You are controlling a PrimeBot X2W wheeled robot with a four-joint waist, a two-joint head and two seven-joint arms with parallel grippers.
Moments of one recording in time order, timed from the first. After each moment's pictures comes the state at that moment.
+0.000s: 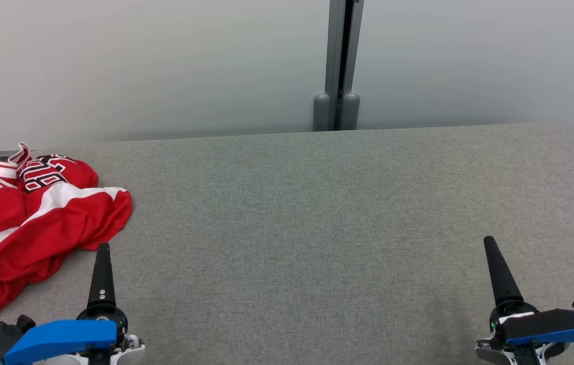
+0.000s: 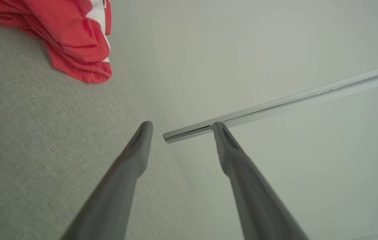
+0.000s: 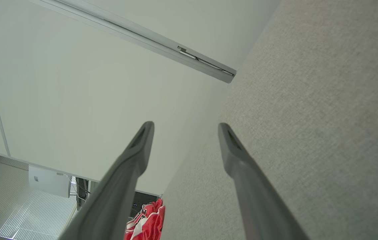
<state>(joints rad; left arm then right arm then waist) -0.02 0.04 0.07 0.16 -1.30 -0.09 -0.01 -0.05 -0.04 -0.05 0.21 1.23 0.13 -0.01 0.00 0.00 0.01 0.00</state>
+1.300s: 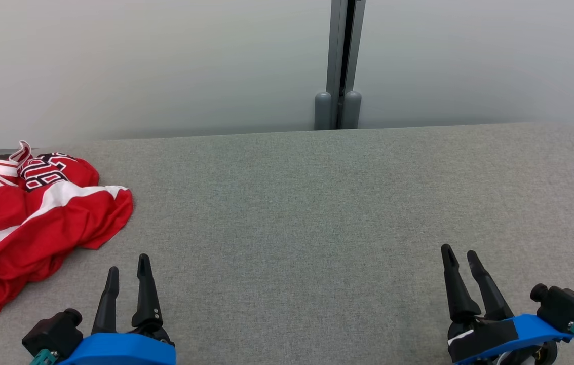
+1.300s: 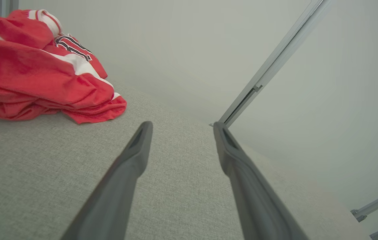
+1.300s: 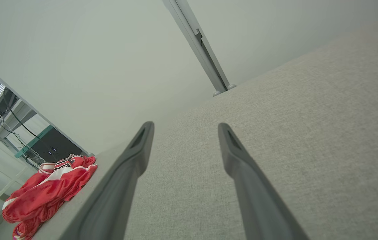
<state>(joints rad) 0.04 0.04 -0.05 0.14 -0.61 -0.04 -0.14 -0.03 -0.04 0.06 0.20 0.62 0.13 -0.14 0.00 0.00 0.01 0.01</state>
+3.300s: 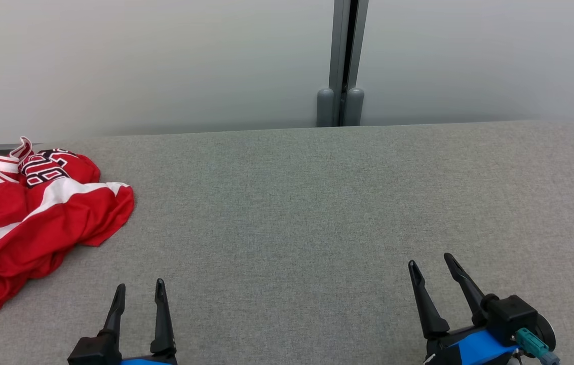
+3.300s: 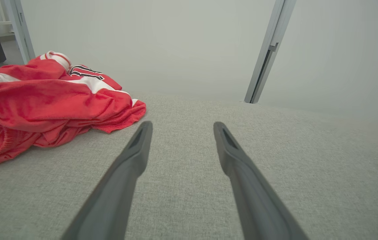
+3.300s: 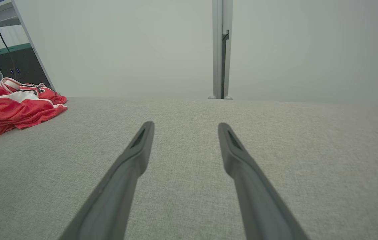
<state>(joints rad) 0.08 0.05 -0.08 0.23 -0.21 0.00 -0.26 -0.04 -0.05 0.12 0.27 0.12 0.13 -0.26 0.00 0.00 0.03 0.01</state>
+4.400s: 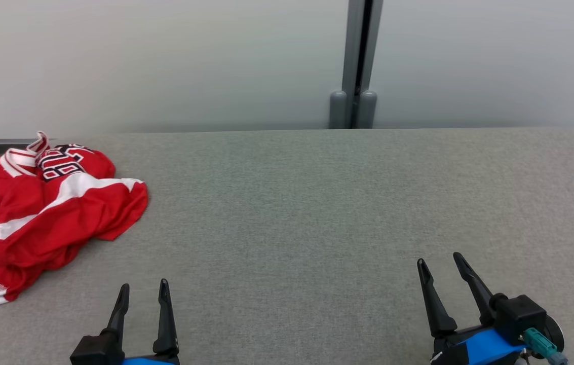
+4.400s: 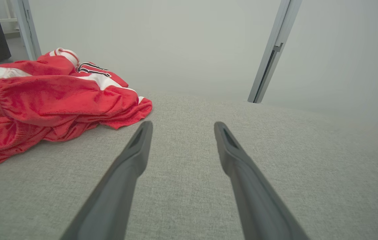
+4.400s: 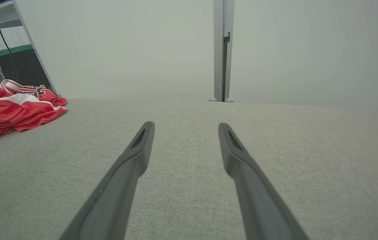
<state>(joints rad) 0.08 0.05 -0.08 0.25 -0.22 -0.01 -0.26 -0.04 -0.05 0.09 0.26 0.12 0.13 -0.26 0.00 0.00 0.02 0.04</state>
